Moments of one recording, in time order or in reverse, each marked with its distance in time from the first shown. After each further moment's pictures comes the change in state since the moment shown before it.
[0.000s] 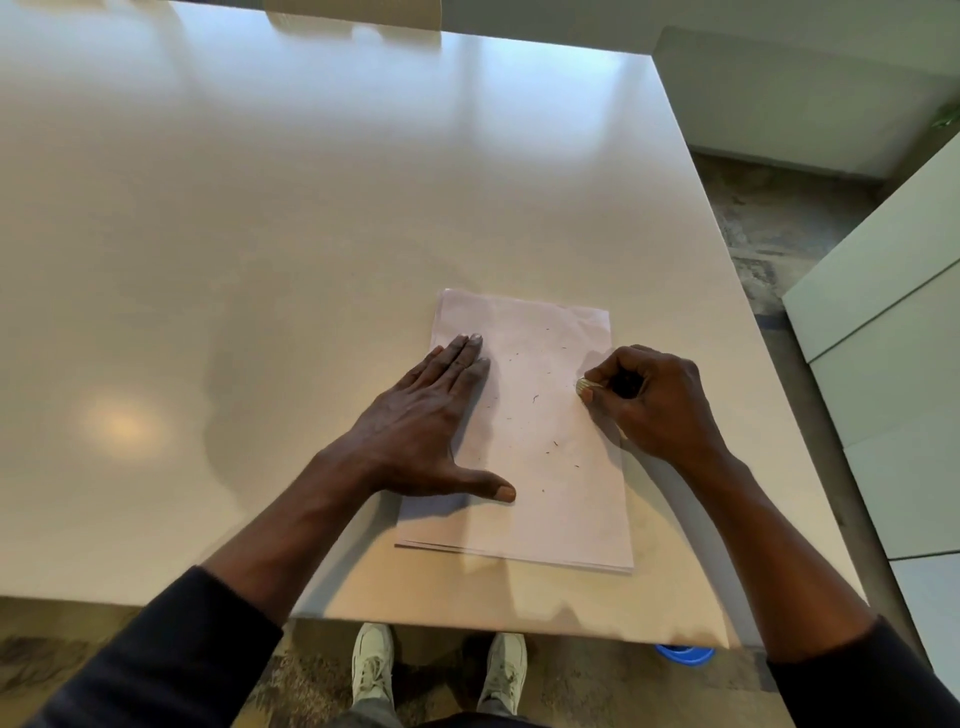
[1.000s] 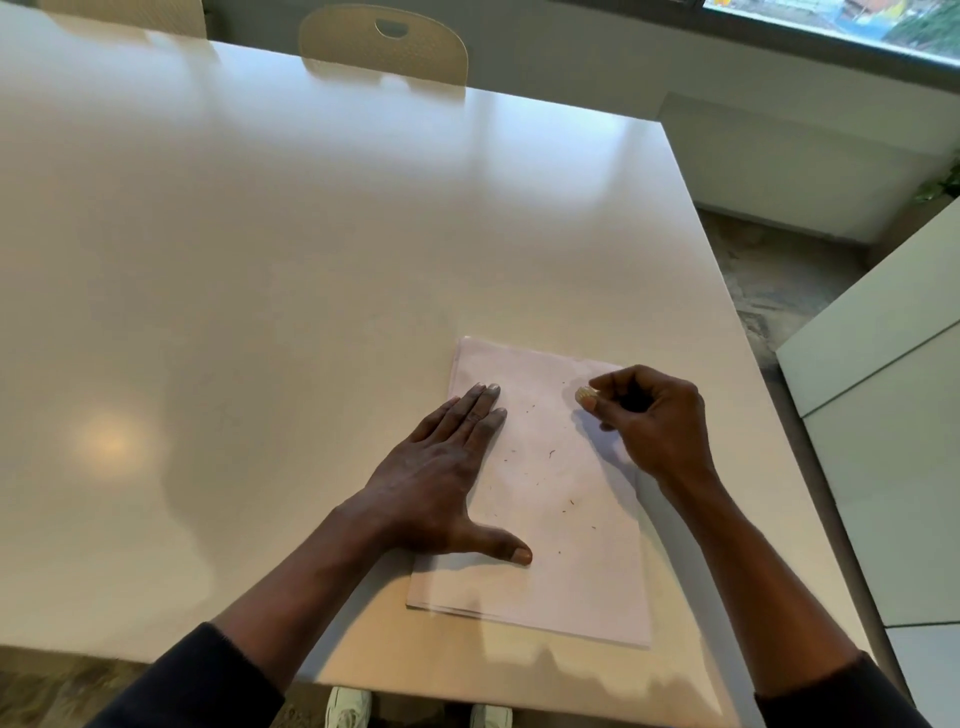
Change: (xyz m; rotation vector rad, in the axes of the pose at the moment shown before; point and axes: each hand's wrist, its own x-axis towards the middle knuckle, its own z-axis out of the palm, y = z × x) left_hand 0.001 -0.008 0.013 -0.062 0.084 -0.003; right_hand 0.038 -0.018 0.015 0.227 0.080 0.143
